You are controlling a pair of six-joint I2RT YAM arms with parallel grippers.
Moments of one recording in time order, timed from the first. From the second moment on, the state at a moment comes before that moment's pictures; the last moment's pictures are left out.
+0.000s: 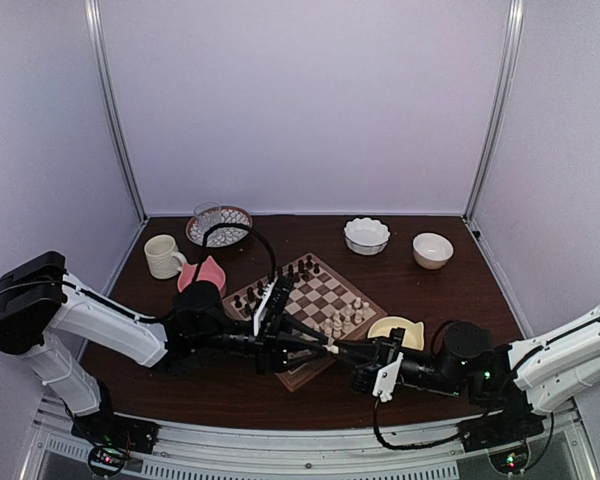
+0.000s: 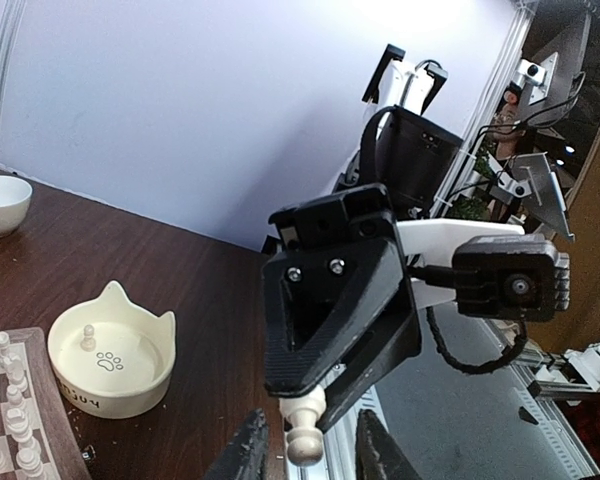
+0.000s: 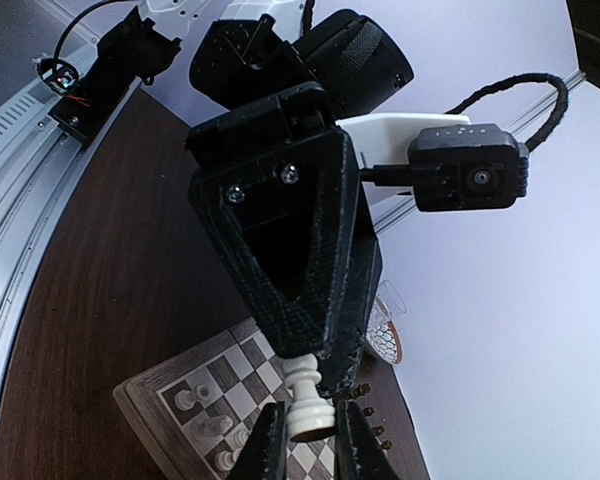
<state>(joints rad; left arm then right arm) -1.10 1.59 0.60 1.05 0.60 -0.40 1.35 1.15 0.35 0.74 0.18 -0.83</state>
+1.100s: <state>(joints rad) -1.11 1.59 0.60 1.02 0.59 -0.38 1.35 1.16 0.35 0.78 0.19 -0.83</state>
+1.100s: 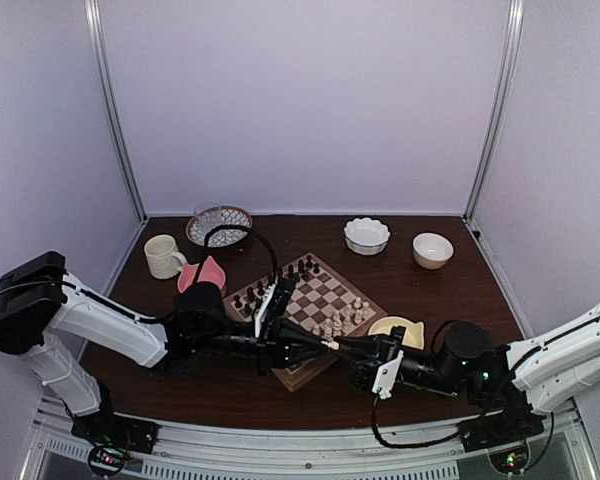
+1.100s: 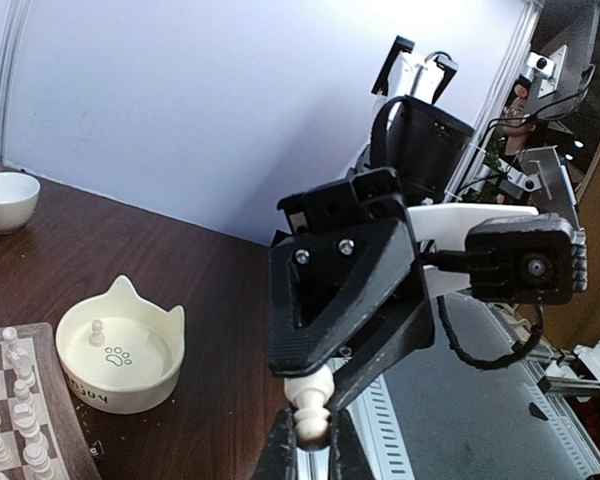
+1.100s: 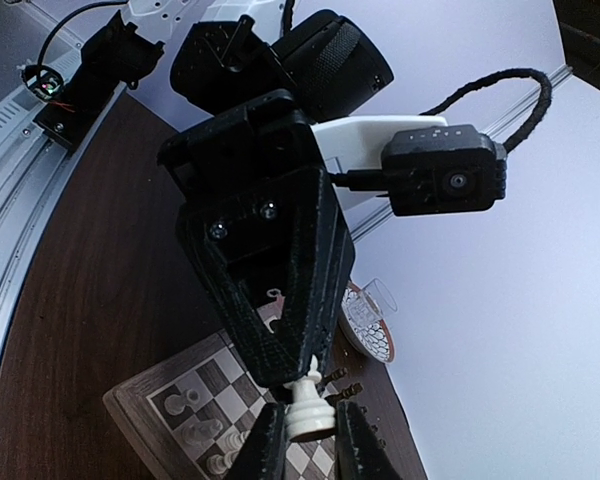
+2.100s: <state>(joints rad) -1.06 1.54 1.09 -0.40 -0.05 -0.07 1.16 1.04 0.35 0.71 0.79 -0.41</state>
